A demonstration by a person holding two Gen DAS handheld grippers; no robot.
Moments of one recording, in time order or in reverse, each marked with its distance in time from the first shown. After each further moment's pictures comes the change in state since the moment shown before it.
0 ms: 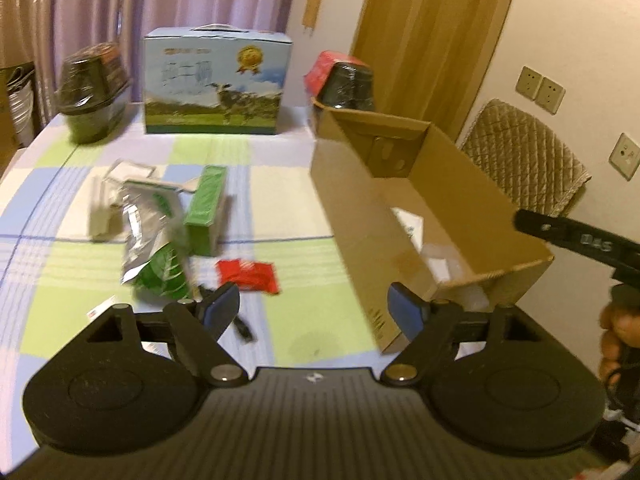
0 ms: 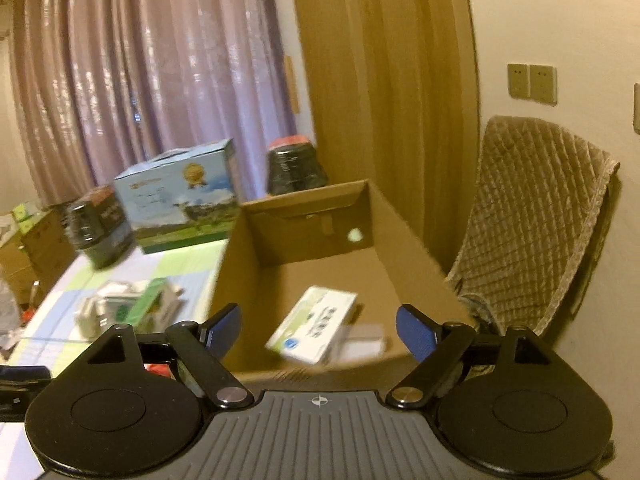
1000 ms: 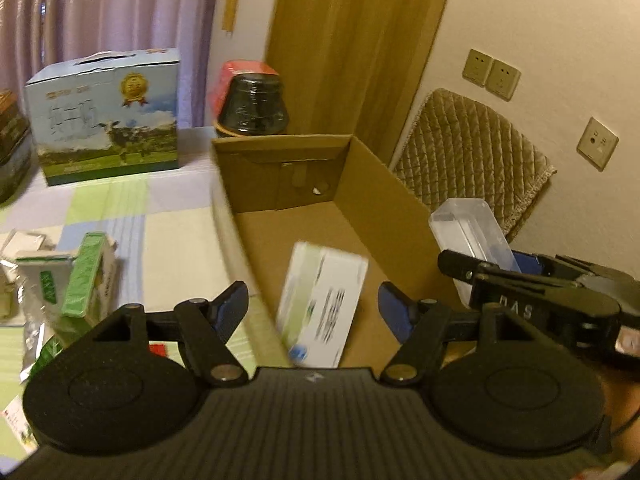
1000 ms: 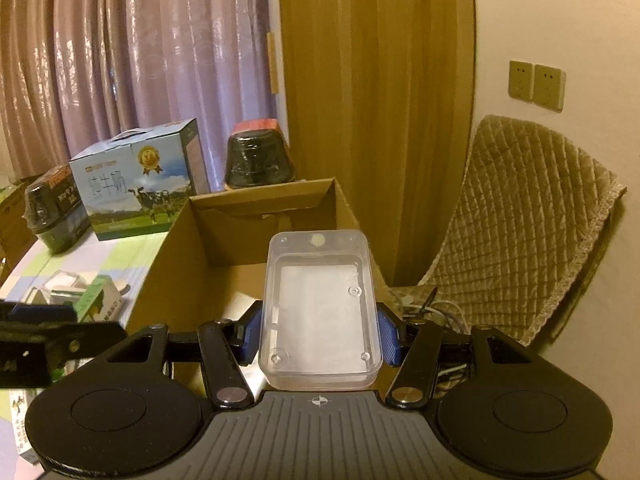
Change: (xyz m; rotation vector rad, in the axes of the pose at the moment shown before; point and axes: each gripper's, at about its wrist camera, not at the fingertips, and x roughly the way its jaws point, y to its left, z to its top) left arm 0.075 -0.094 0.070 0.109 0.008 -0.131; right arm 0.073 -0.043 0.041 -0.063 0.065 -0.087
